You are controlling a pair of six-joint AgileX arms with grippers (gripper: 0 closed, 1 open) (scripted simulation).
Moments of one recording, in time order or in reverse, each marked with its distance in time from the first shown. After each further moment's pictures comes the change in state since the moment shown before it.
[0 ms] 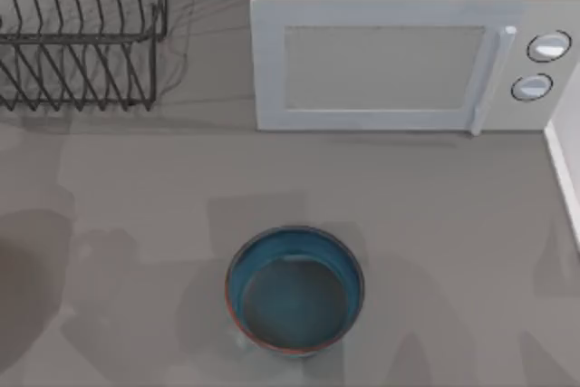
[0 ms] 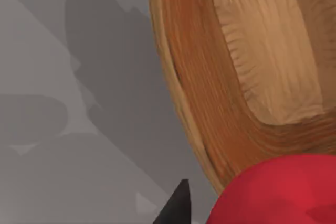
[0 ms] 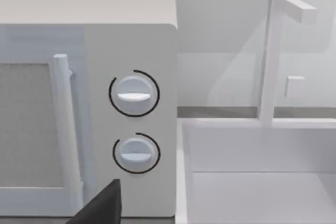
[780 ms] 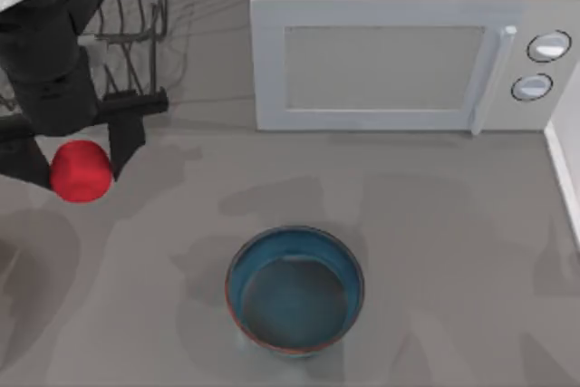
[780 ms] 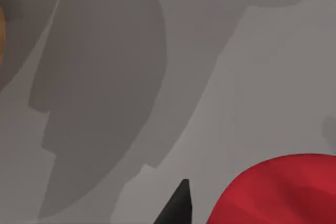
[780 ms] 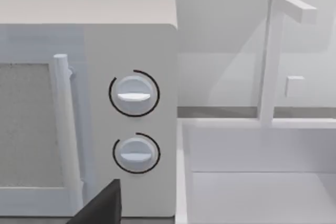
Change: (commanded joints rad) left arm -0.345 0.081 0.032 0.145 0.065 1.820; right arm 0.000 0.000 0.000 0.000 0.000 0.000
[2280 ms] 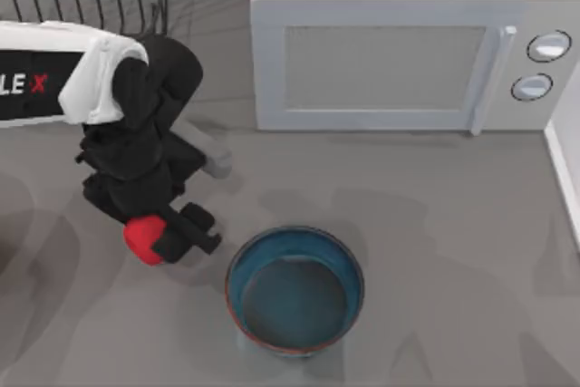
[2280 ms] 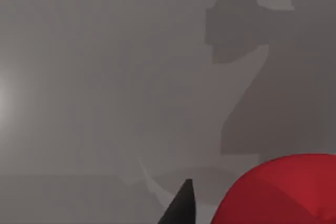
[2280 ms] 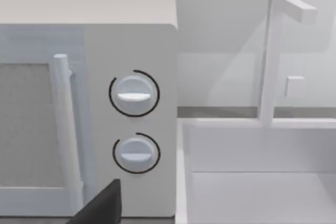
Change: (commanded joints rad) left arm -0.157 0.083 -0.277 0.414 0.025 0.809; right arm 0.000 0.000 0.000 0.000 0.000 0.000
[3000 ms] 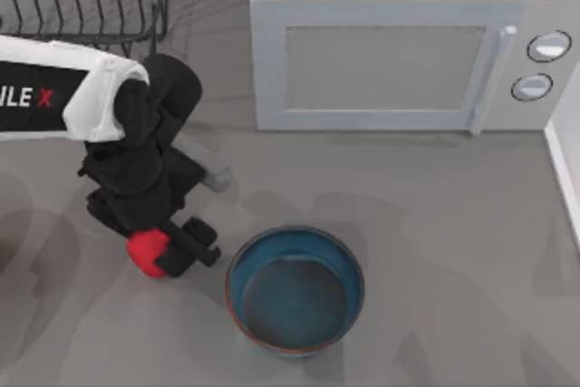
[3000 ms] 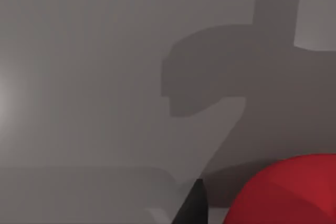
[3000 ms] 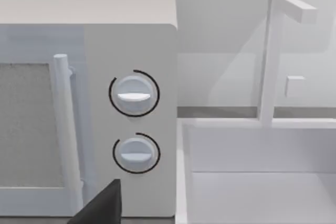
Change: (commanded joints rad) left arm 0.003 0.043 -0.063 0.087 -0.014 0.008; right arm 0.000 0.000 0.000 0.000 0.000 0.000
